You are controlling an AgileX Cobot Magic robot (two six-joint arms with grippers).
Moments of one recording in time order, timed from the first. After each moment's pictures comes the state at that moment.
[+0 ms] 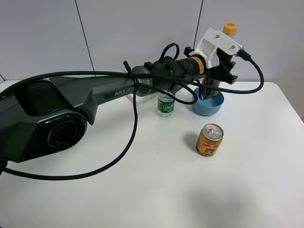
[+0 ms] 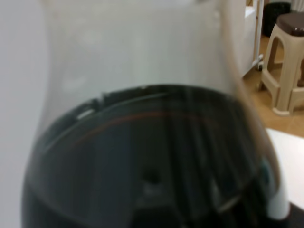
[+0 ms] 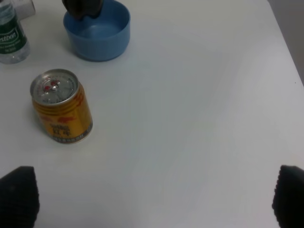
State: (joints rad) left arm -0.82 2.47 -2.06 0.30 -0.19 -0.20; right arm -0.09 0.00 -0.50 0.07 1.07 -0.11
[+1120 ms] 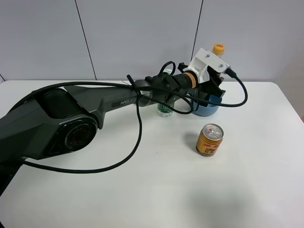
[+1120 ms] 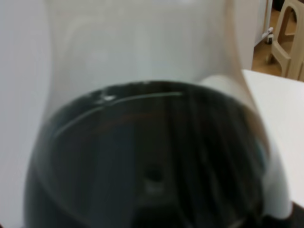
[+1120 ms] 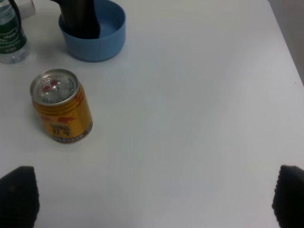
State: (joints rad) left arm -0.79 2.57 -2.07 0.30 -0.23 -0.20; right arm -0.09 0.00 -0.50 0.07 1.07 -0.11
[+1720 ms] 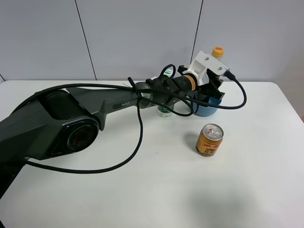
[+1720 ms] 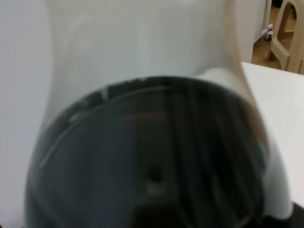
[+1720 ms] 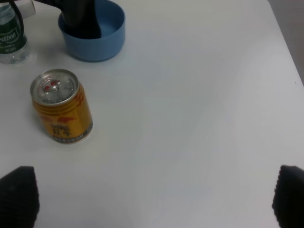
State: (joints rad) left arm -0.79 2.59 -2.07 0.30 -0.24 -0.21; right arm -0.09 0.00 -0.50 0.07 1.07 -0.11
